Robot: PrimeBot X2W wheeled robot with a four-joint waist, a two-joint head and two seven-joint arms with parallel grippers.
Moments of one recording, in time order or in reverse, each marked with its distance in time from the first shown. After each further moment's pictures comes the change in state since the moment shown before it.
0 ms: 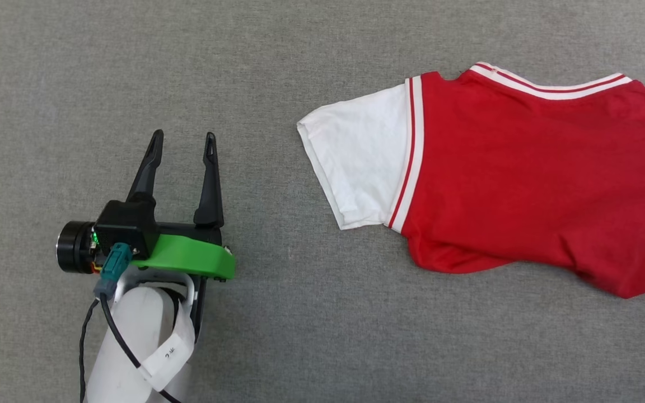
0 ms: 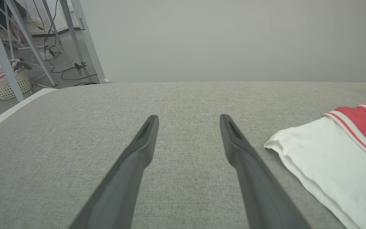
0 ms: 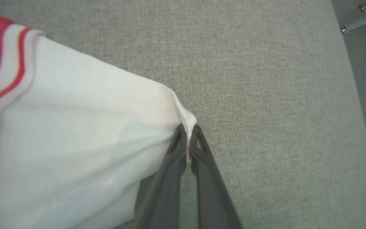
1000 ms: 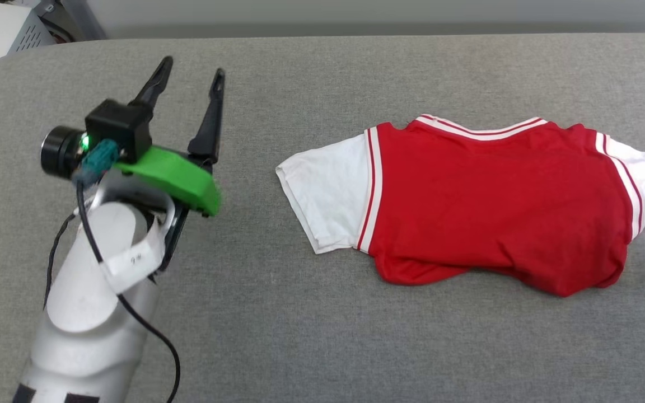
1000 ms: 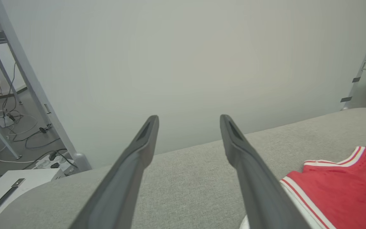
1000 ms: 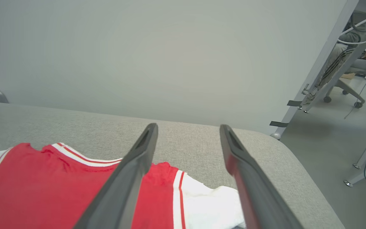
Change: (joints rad) left arm -0.259 0.157 -0.130 0.133 -0.123 -0.100 0.120; right arm 0.315 0.253 -0.149 -0.541 -0.204 0.000 -0.514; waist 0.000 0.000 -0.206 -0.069
